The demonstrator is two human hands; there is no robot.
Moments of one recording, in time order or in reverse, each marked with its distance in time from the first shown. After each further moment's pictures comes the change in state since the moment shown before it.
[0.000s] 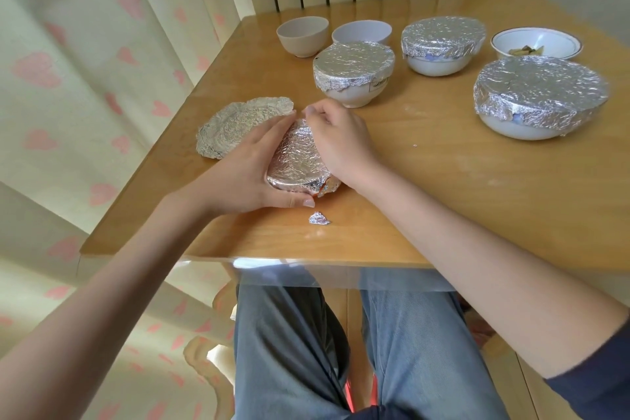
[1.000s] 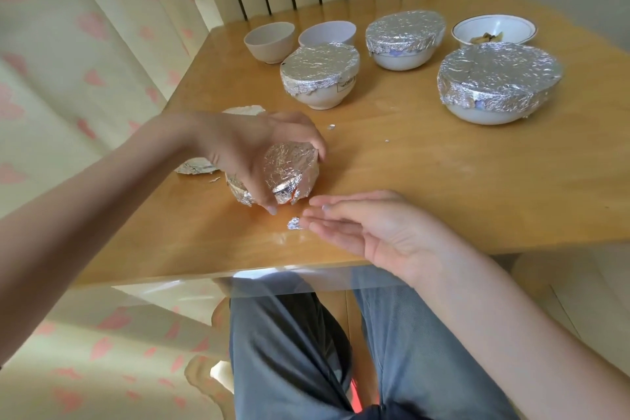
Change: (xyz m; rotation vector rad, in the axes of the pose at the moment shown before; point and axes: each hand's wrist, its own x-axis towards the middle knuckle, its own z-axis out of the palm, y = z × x) left_hand 0.062 0.049 -0.052 0.171 -0.629 0.293; right_hand -0.106 -0.016 -0.069 1.039 -0.232 0.854
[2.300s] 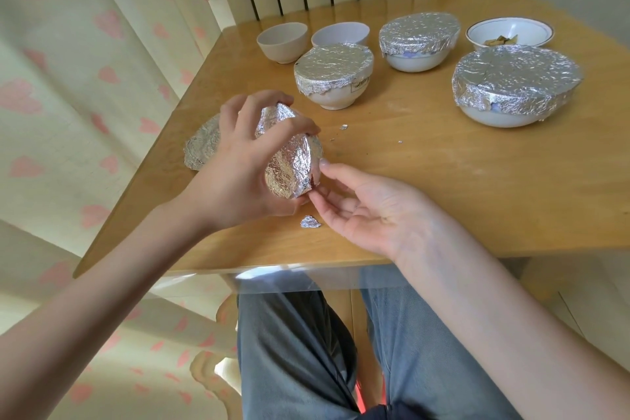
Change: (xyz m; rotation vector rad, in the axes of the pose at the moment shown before) left_hand -0.027 0.018 0.069 0.183 0.897 -0.112; right_hand 0.014 -0.007 0.029 0.294 0.092 0.044
